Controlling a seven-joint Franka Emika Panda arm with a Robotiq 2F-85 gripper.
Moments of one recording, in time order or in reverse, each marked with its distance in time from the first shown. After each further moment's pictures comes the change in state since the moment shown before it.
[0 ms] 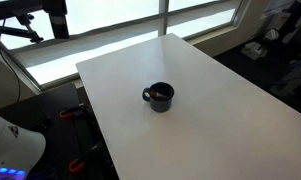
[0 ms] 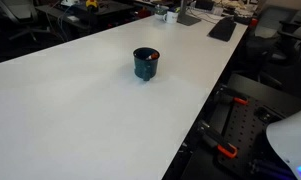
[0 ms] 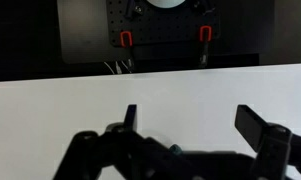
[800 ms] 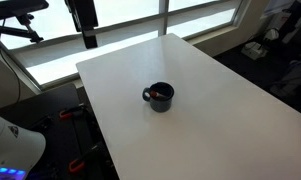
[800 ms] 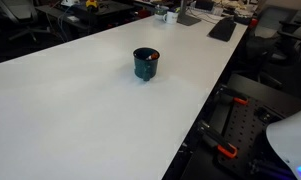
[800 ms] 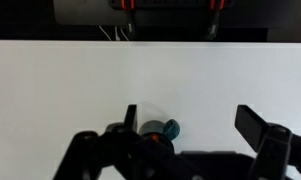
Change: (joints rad) arm 0.007 0.014 0.000 -0.083 -0.019 0.229 -0.060
